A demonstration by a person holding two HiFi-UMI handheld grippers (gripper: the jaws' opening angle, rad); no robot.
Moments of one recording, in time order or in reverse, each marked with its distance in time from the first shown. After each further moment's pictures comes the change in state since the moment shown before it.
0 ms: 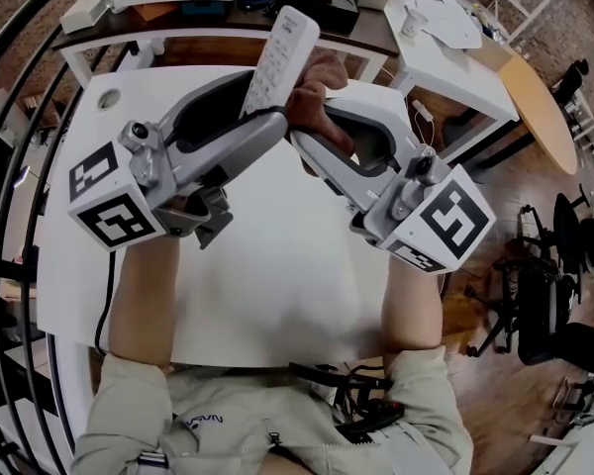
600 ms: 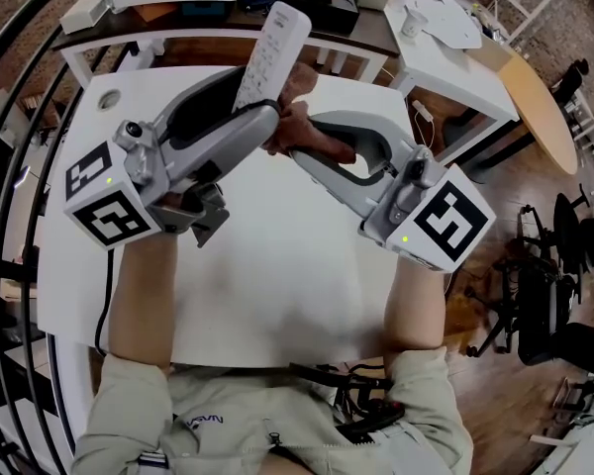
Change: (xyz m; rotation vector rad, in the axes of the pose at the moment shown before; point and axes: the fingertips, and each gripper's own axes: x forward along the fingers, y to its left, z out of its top) left arm -0.003 0.004 0.004 -0.001 -0.023 0.019; right arm -0.003 0.015 -0.017 -0.068 0.116 0.085
